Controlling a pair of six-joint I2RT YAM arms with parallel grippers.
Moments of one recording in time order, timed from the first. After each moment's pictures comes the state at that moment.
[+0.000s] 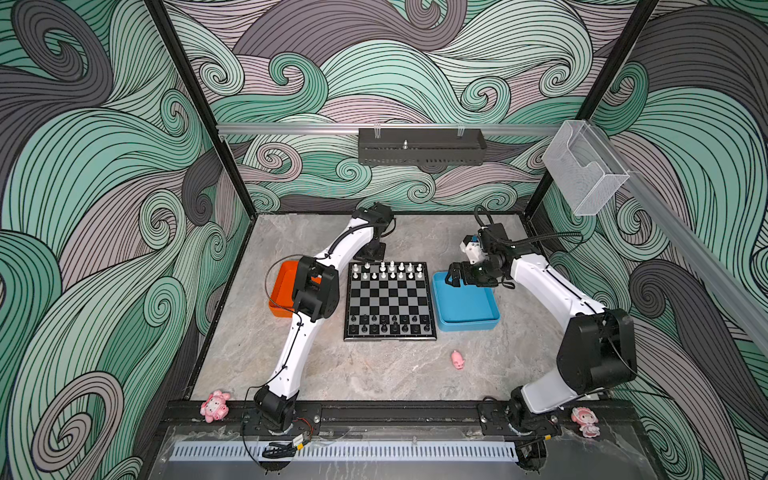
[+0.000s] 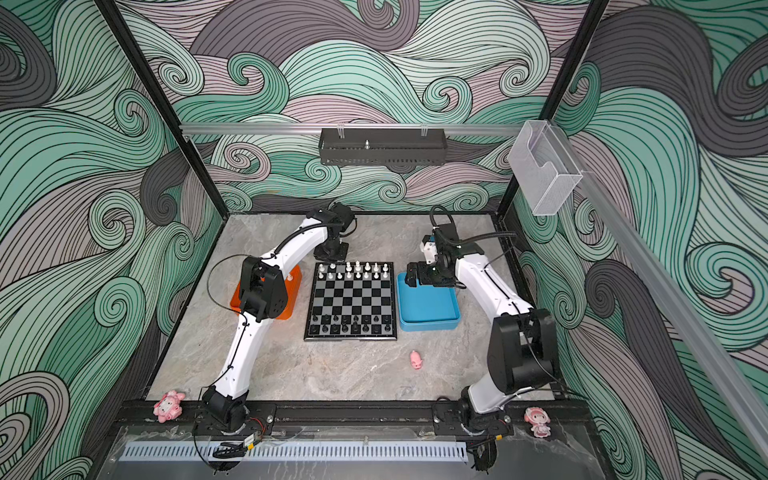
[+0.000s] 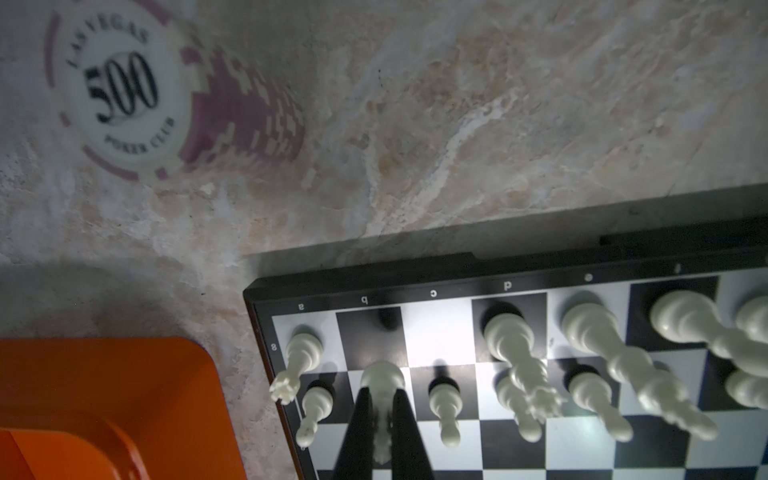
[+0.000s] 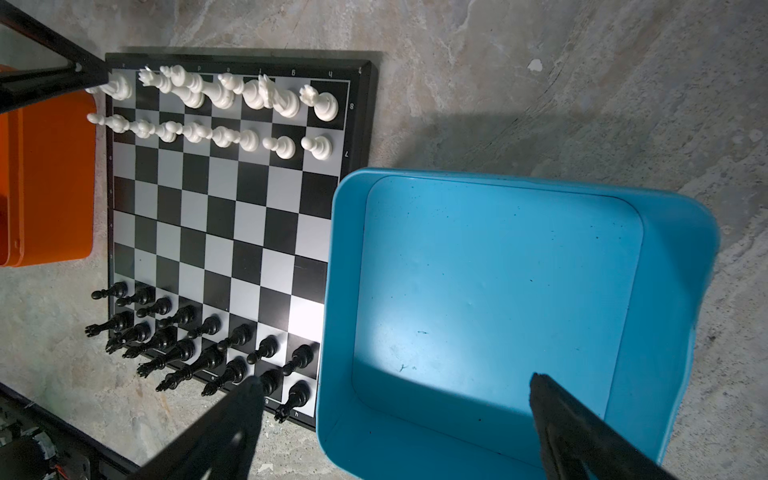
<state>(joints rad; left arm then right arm) -0.49 2.45 2.32 -1.31 -0.18 -0.32 0.20 1.57 1.23 -0.84 -0.27 0.09</state>
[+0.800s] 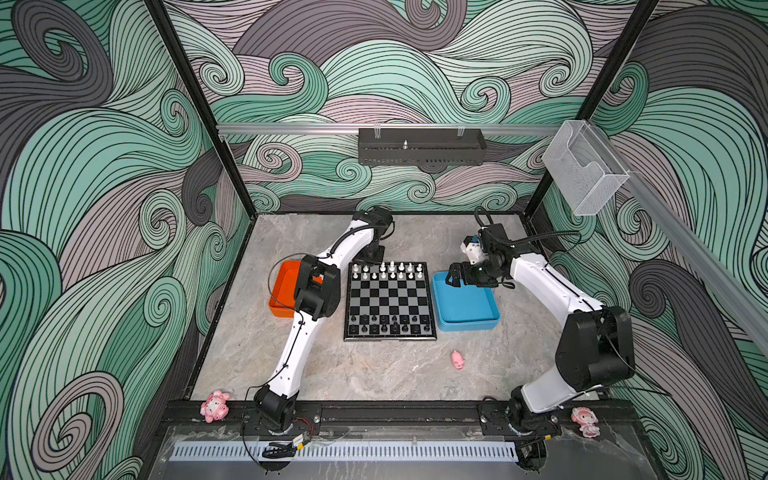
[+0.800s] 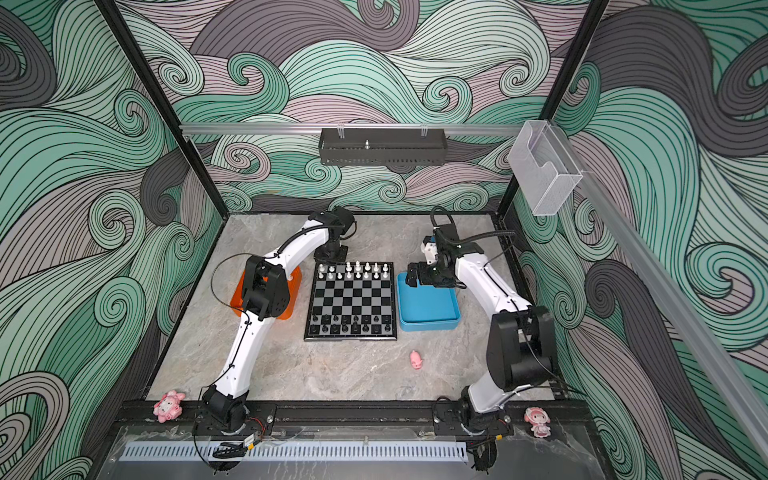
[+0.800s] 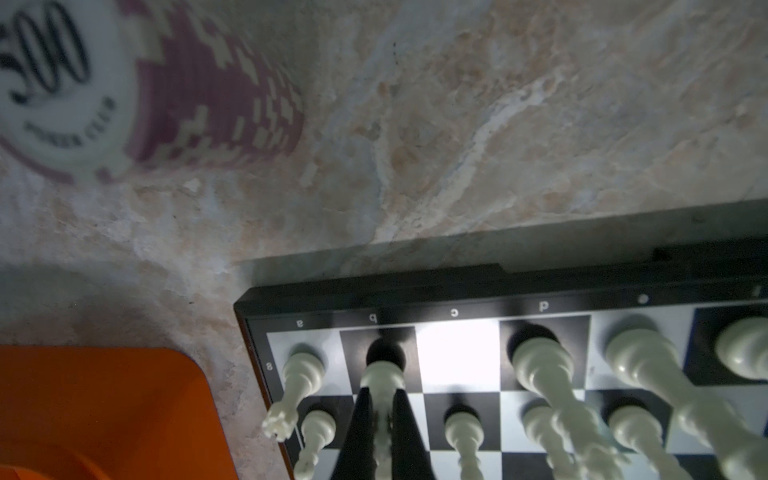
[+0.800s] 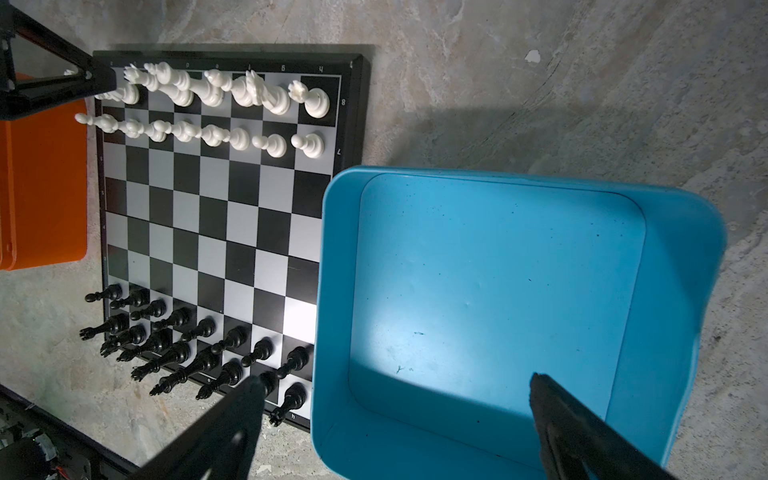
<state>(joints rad) -0.47 2.48 2.32 -1.31 -0.18 -0.33 0.19 1.59 1.23 -0.84 -0.27 0.09</state>
